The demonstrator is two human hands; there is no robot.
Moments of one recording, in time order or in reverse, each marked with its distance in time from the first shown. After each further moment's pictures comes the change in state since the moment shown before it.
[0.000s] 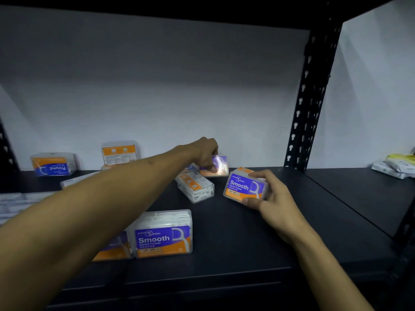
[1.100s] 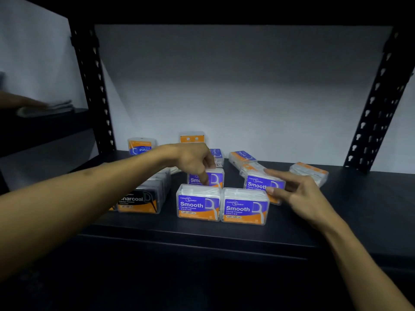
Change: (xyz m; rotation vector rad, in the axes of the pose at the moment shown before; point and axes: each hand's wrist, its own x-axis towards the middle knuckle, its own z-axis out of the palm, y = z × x) left_hand -0.215 -0.085 -0.049 -0.184 -0.230 -0.155; right_hand -0.018 -0.031 0.066 0.032 -0.260 -0.138
